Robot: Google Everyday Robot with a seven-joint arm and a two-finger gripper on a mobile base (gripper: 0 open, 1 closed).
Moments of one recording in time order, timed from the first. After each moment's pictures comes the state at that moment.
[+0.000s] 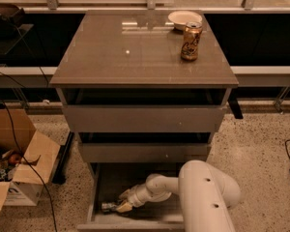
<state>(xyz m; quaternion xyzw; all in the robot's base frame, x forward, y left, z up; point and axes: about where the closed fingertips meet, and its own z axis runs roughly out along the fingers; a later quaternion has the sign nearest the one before) 0.545 0.103 0.123 -0.55 0.74 0.32 0.24</state>
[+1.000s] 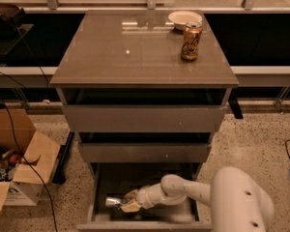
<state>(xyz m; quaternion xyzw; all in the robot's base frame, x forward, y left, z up) 0.518 0.073 0.198 -0.50 0.72 0.39 0.27</state>
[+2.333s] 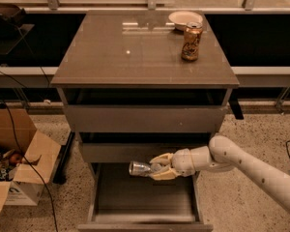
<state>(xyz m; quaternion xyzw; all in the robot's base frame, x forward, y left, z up) 0.534 -0.056 0.492 -0.56 0.61 0.42 0.38</state>
